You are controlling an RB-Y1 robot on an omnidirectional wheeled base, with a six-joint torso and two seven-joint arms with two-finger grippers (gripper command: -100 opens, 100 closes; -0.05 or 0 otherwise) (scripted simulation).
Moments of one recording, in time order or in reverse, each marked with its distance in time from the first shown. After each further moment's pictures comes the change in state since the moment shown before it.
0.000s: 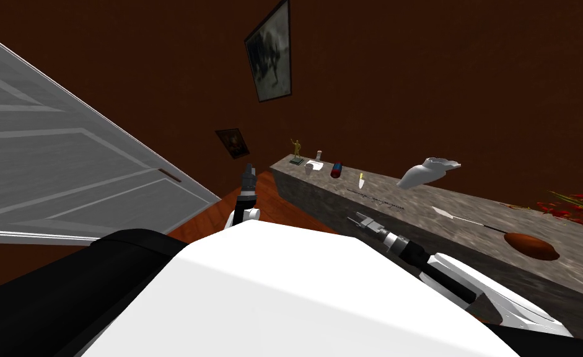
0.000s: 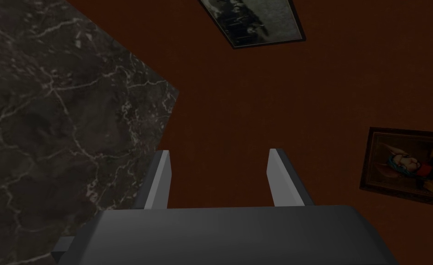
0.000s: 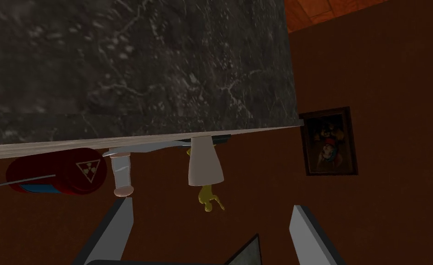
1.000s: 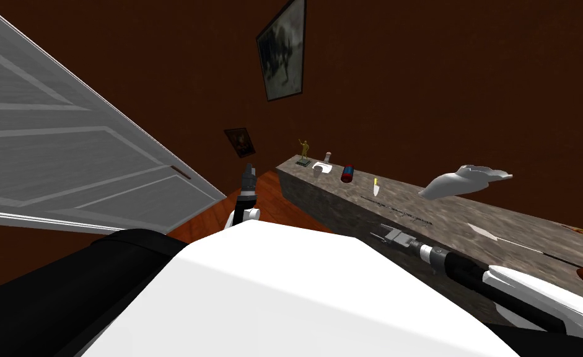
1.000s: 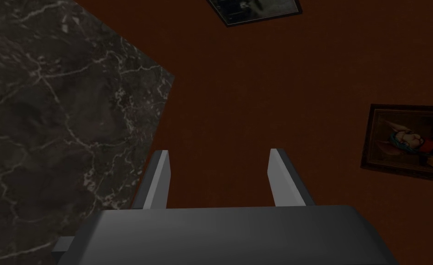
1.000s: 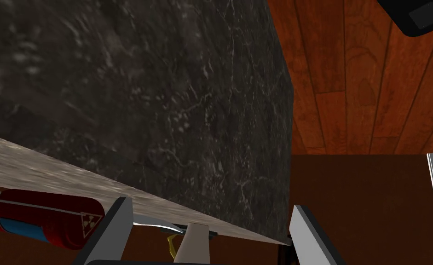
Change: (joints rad) left arm 0.000 0.000 0.000 0.000 0.000 0.000 0.000; right arm 0.063 -0.244 0.017 0.187 0.070 0.029 0.111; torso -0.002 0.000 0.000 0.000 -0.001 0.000
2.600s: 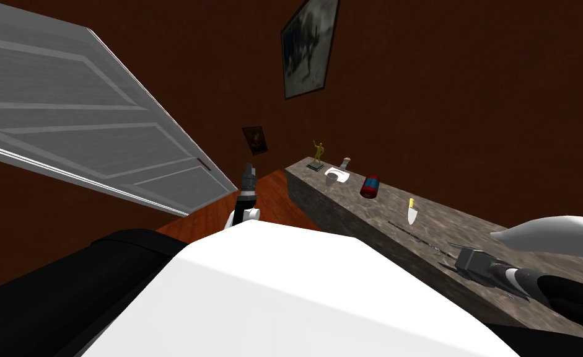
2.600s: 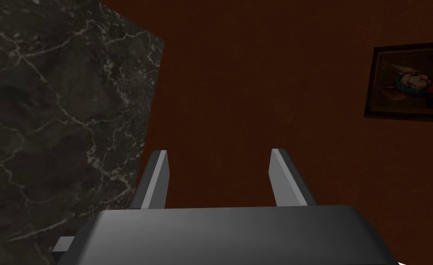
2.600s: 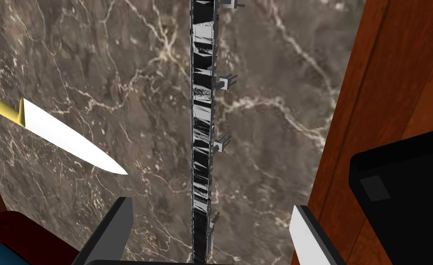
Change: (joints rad) left arm 0.000 0.000 0.000 0.000 0.000 0.000 0.000; right arm 0.028 -0.276 0.130 0.267 0.096 0.203 0.182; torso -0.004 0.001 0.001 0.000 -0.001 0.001
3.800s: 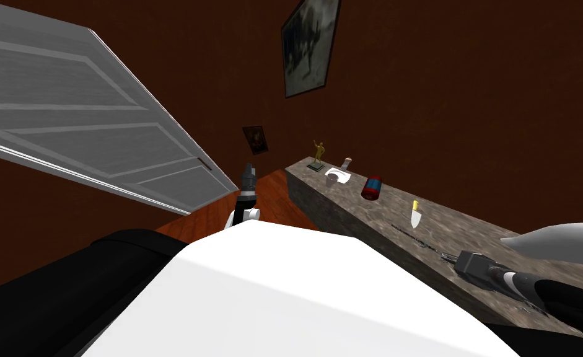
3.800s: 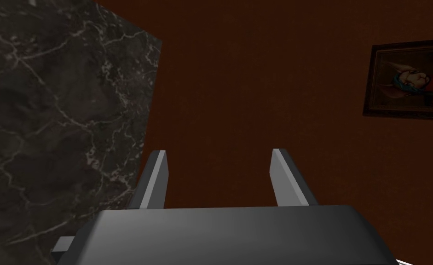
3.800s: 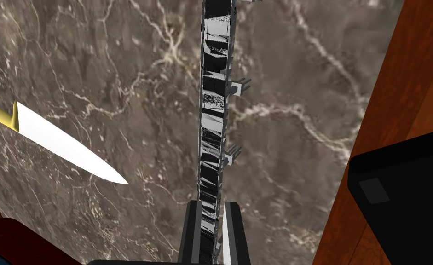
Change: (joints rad) left arm 0.000 0.000 0.000 0.000 0.000 0.000 0.000; right arm 0.009 0.028 -0.001 -0.004 0.003 0.022 0.013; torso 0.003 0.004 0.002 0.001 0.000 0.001
